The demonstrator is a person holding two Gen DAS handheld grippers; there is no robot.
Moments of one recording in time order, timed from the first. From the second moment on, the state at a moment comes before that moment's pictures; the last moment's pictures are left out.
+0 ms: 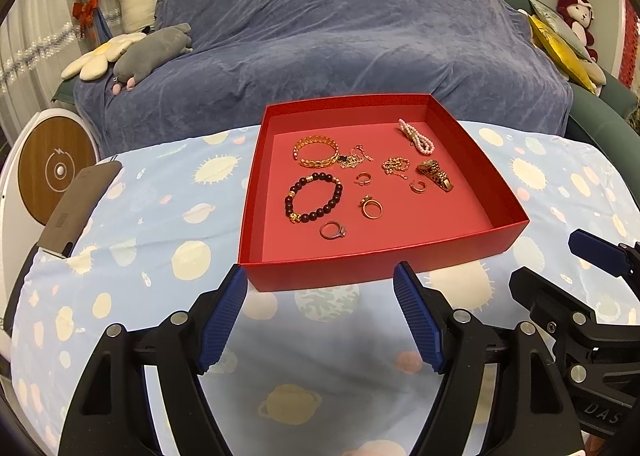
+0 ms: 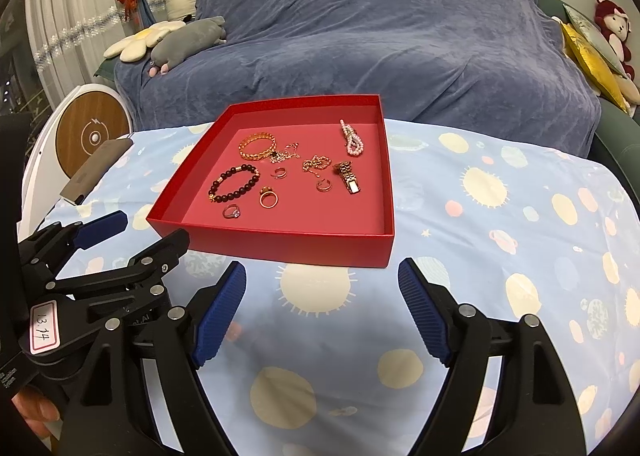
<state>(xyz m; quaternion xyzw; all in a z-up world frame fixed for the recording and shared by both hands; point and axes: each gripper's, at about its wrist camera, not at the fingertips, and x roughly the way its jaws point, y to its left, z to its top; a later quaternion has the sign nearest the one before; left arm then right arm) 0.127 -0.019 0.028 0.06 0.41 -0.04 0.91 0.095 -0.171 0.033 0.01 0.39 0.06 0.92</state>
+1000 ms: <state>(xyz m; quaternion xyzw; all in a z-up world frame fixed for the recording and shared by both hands) 0.126 -0.016 0.034 0.05 0.39 -0.01 0.92 0.090 -0.173 0.035 0.01 0.36 0.03 0.93</state>
